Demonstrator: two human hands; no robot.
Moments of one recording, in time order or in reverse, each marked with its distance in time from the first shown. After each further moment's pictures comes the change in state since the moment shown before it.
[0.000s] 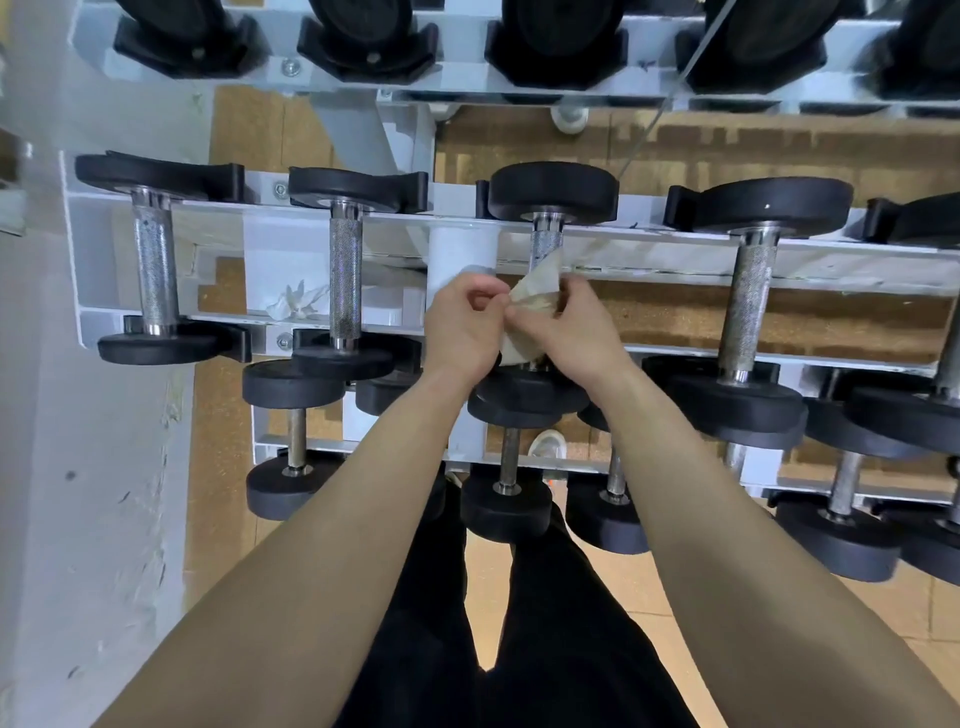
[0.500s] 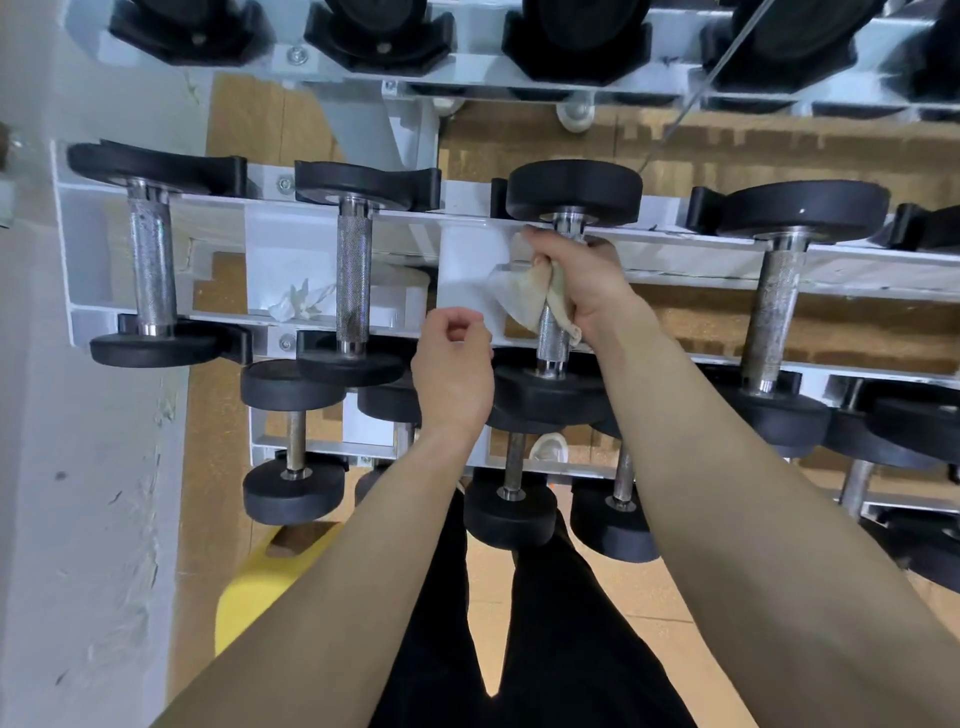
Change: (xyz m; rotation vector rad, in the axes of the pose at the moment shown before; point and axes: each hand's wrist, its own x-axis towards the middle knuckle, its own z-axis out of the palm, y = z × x) left_hand -0.024 -0.026 -0.009 -0.223 0.175 -0.137; right_hand 0.043 -0.039 0.006 0.593 0.034 0.176
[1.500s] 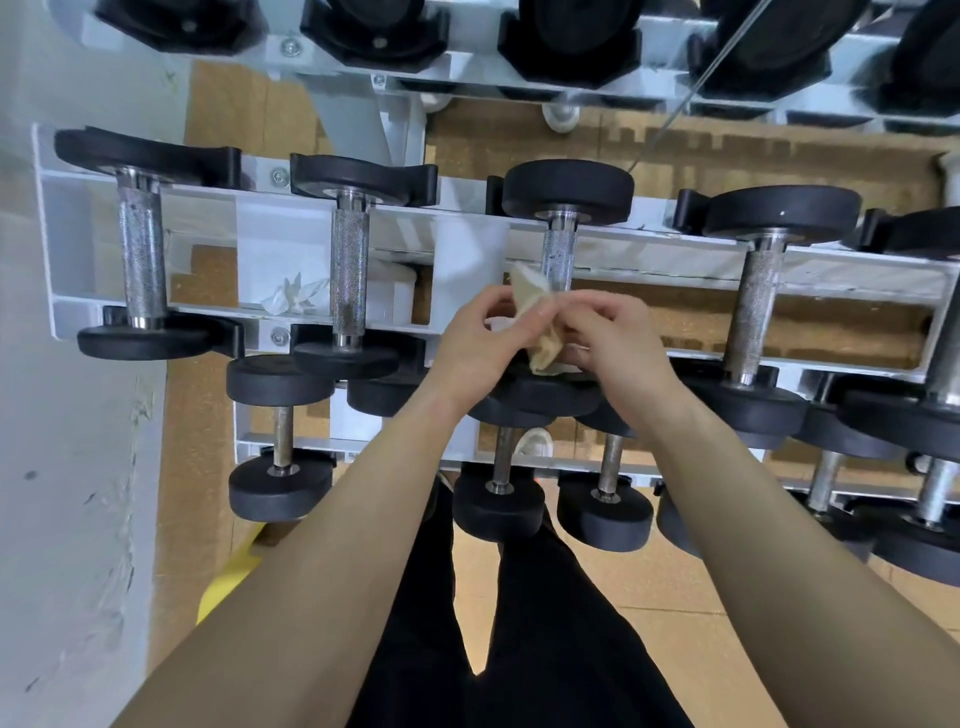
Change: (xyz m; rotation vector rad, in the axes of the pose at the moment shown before) left_hand 0.010 0.017 -0.002 0.099 -0.506 0.131; right_hand -0.066 0.027 -0.040 -0.285 -0.121 -0.207
